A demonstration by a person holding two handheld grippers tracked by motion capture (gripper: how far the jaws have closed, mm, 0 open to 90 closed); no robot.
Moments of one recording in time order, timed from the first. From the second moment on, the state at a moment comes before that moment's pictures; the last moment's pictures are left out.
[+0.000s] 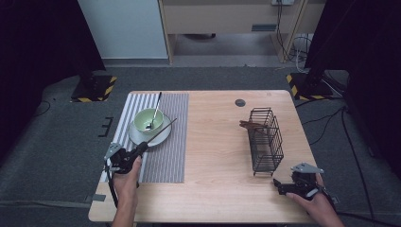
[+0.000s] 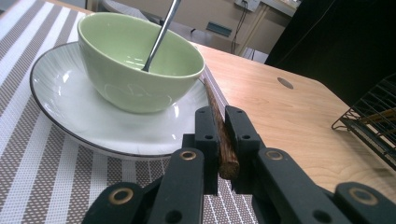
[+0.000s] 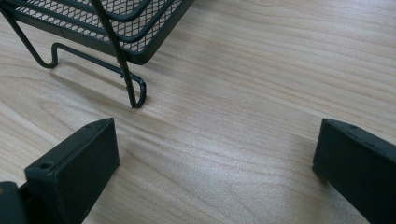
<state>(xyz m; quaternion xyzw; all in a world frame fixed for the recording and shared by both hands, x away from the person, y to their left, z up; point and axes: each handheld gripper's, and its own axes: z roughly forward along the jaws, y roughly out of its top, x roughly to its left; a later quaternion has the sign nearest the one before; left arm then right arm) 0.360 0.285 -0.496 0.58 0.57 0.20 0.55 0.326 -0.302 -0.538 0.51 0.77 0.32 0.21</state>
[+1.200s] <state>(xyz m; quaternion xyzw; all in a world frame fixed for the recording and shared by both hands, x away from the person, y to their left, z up) 0.369 0.296 -0.522 0.60 0.58 0.11 0.53 0.326 -0.302 -0.538 0.51 0.77 0.32 0.21</state>
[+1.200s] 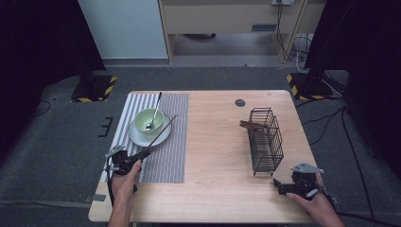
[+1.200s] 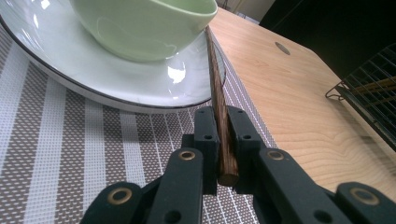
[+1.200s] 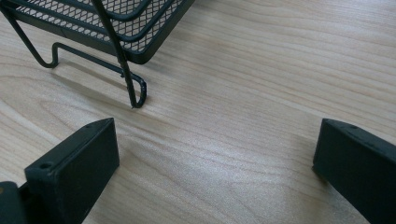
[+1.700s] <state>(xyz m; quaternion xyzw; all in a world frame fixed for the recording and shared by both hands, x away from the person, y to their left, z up) 0.372 0.297 -0.526 0.61 0.59 0.10 0.52 0.326 -0.302 -0.538 0.51 0.77 0.32 0.21</state>
